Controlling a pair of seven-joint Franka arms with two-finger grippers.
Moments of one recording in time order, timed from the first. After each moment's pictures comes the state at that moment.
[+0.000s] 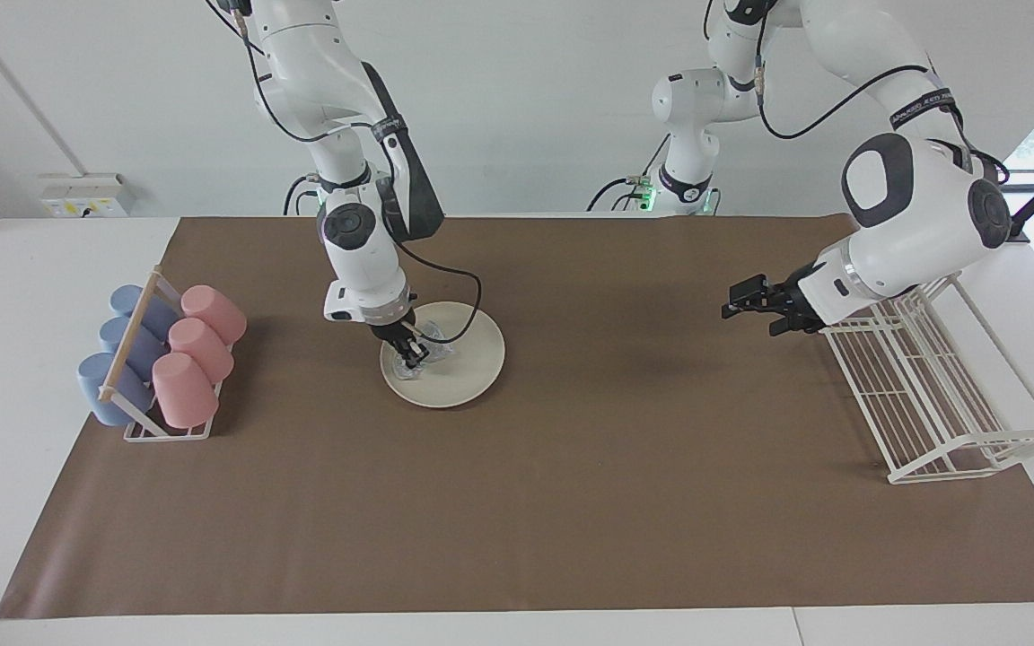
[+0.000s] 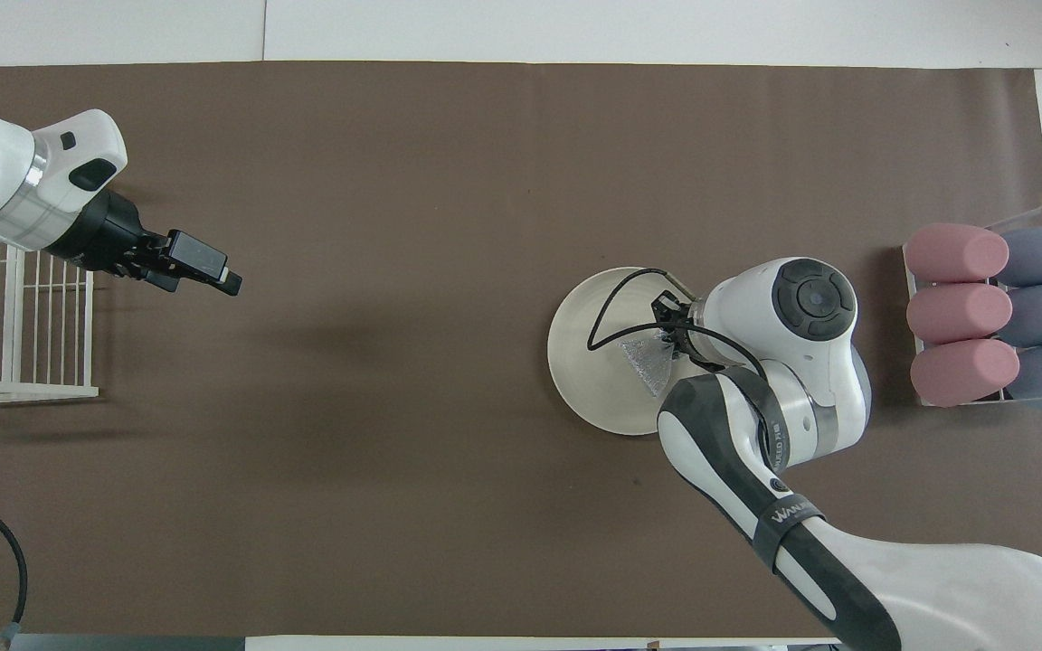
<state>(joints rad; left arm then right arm) 0.05 0.24 -0.11 -1.63 -0.32 1.64 0.17 0.27 0.20 0.07 -2.19 0.10 2.42 1.12</state>
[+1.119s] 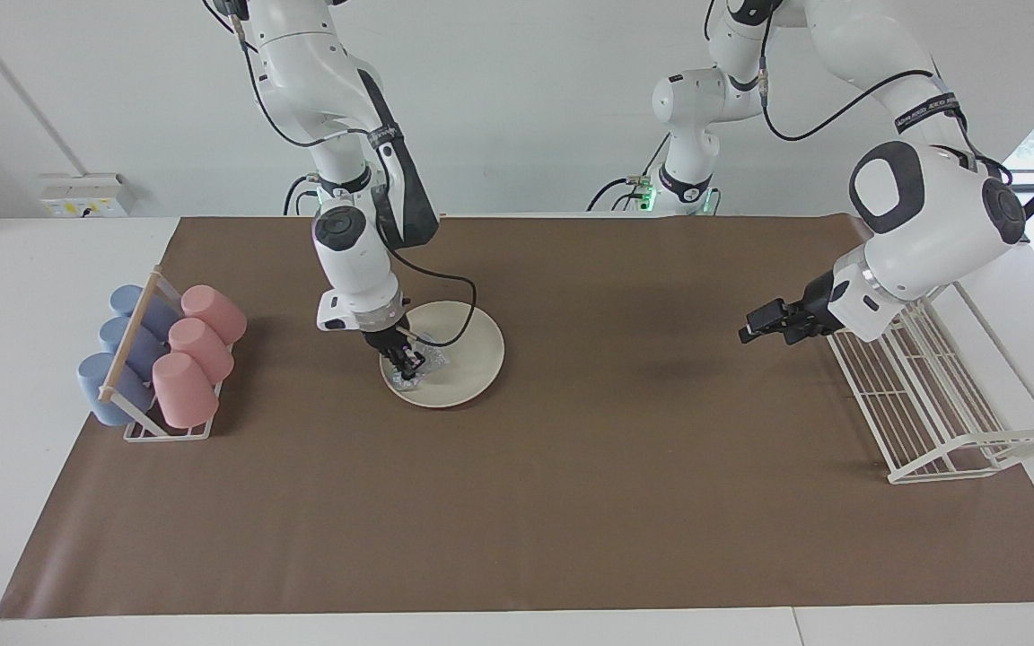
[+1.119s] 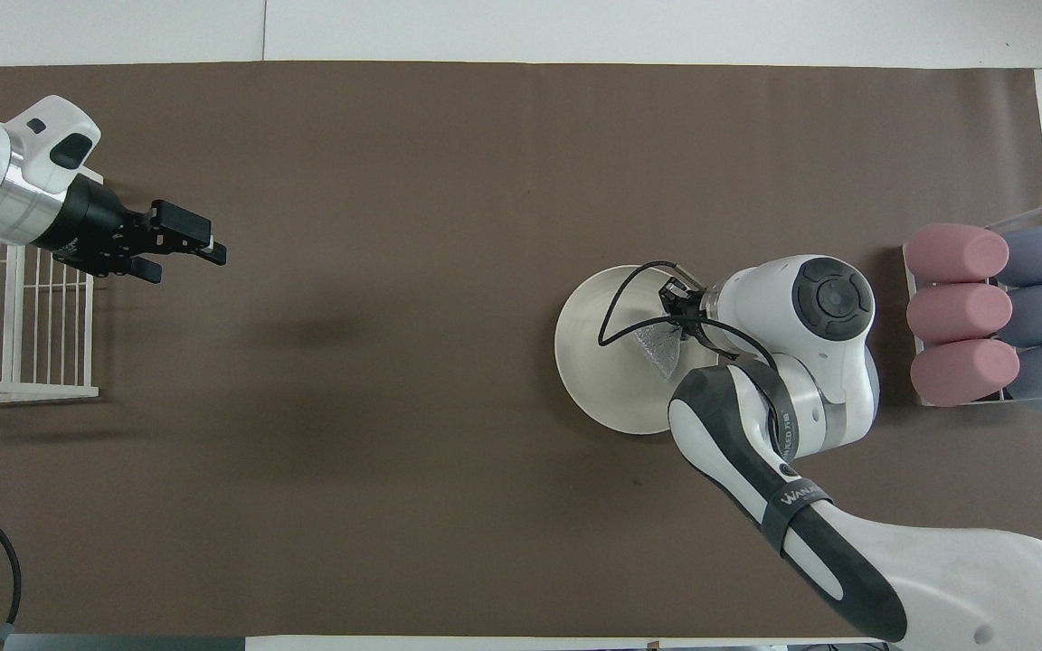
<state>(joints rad) 0.07 0.24 -0.11 -1.66 -0.32 1.74 -0.01 0.22 0.22 0.08 -2.19 0.11 2.51 0.95</state>
